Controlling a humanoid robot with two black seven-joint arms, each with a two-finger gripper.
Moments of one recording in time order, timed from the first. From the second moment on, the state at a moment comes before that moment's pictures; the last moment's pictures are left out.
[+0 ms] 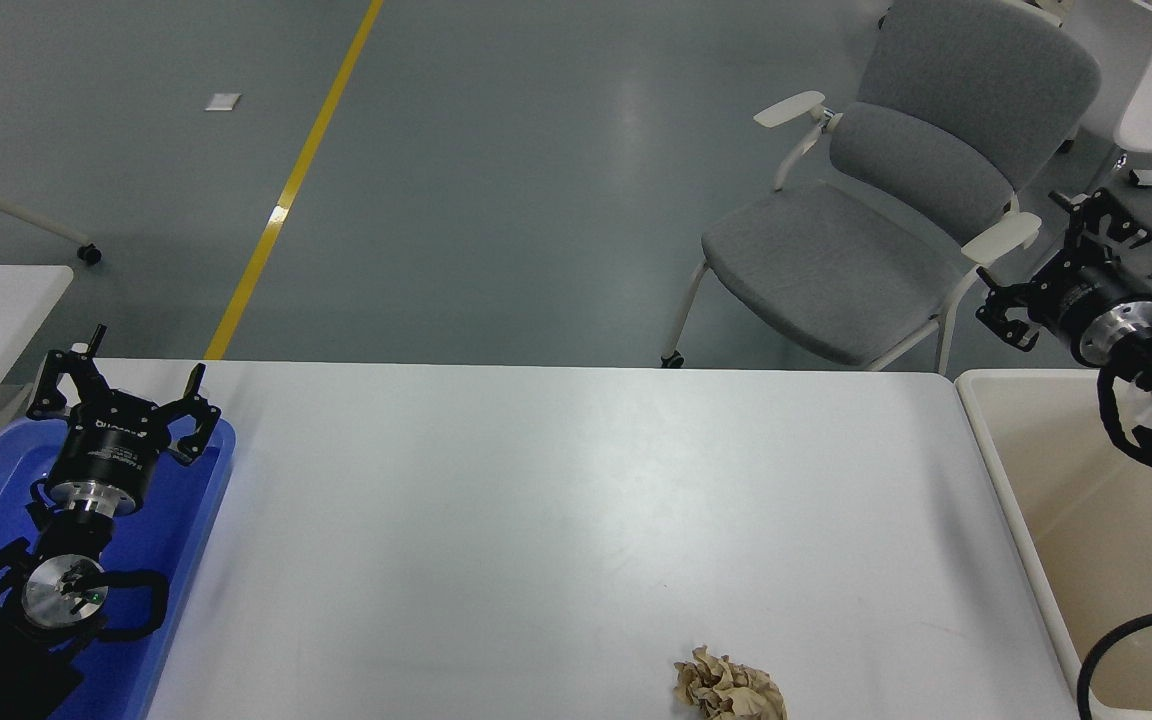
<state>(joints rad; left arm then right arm) -0.46 0.45 -0.83 -0.52 -0.19 -0.62 -0.53 0.72 -0.42 1.03 0.62 -0.17 0.11 0.09</state>
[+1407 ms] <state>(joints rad) -0.46 0.45 -0.83 -0.52 -0.19 -0.62 -0.53 1.08 -0.76 0.12 0.76 -0.26 0.37 0.18</state>
